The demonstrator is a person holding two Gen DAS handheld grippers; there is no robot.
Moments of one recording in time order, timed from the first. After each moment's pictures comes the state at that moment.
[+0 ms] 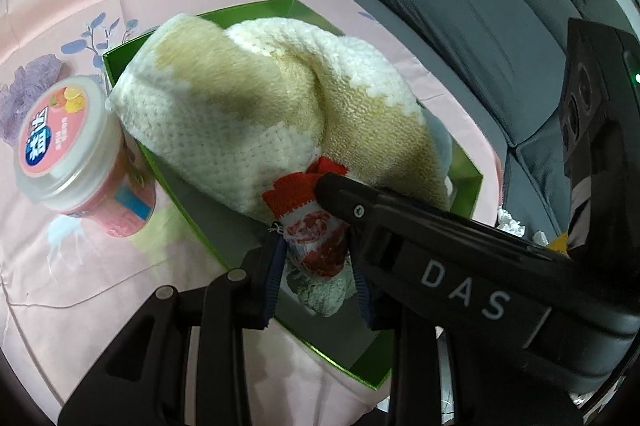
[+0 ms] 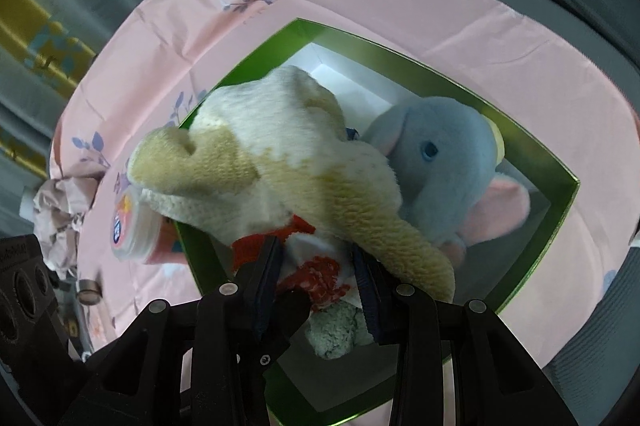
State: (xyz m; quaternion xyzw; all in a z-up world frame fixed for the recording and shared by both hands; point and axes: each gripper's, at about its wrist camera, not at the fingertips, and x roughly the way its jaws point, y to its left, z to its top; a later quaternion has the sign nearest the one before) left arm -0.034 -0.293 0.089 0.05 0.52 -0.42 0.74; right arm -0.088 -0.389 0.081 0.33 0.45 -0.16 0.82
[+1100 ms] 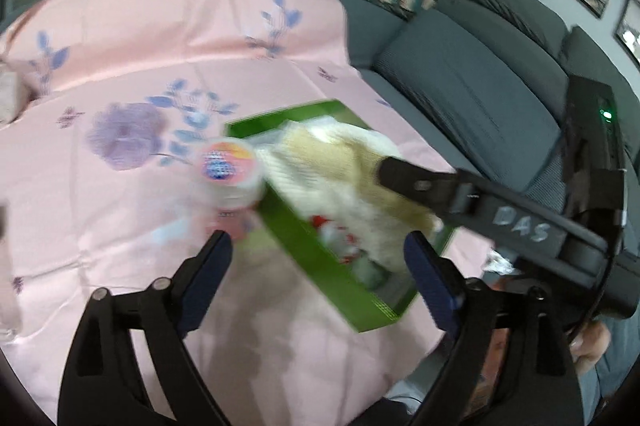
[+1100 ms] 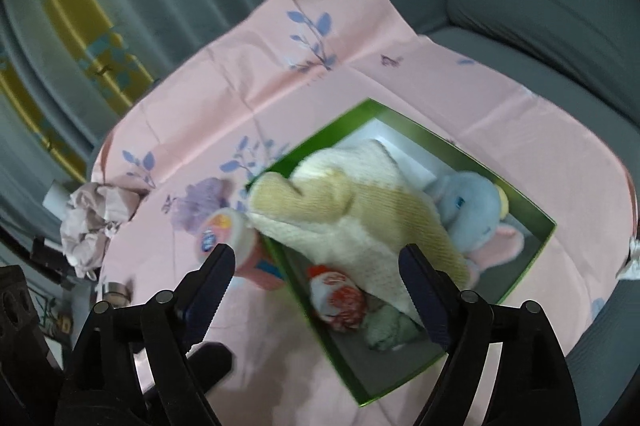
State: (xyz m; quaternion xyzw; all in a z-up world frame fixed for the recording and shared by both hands) left arm -0.056 -0.176 0.155 -0.02 0.40 -0.38 0.83; right arm -0.107 -0.338 0.153 0.26 0.34 -0.14 0.89
